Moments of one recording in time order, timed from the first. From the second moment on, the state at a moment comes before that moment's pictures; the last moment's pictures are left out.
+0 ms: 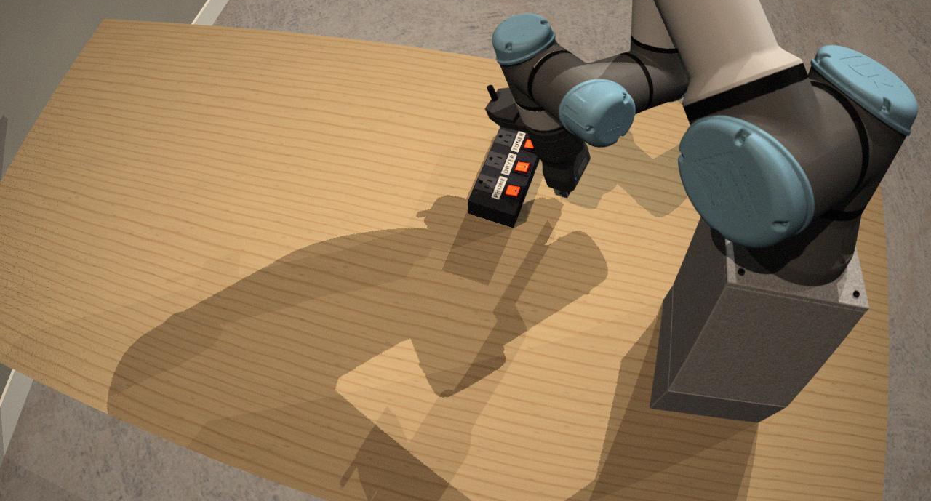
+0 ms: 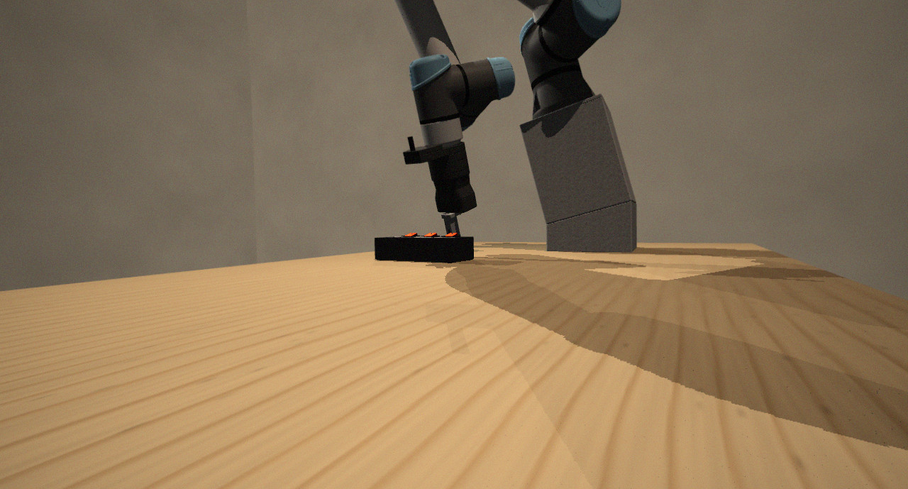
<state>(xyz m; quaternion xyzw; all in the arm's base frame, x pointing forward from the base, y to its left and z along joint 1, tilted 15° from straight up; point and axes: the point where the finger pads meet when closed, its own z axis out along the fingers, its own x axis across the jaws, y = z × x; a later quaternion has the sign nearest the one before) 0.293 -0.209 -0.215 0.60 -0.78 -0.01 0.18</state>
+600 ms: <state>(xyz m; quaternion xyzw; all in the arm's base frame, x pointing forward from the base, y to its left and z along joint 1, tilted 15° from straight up) 0.293 -0.208 -0.214 0.60 -0.78 -0.01 0.18</state>
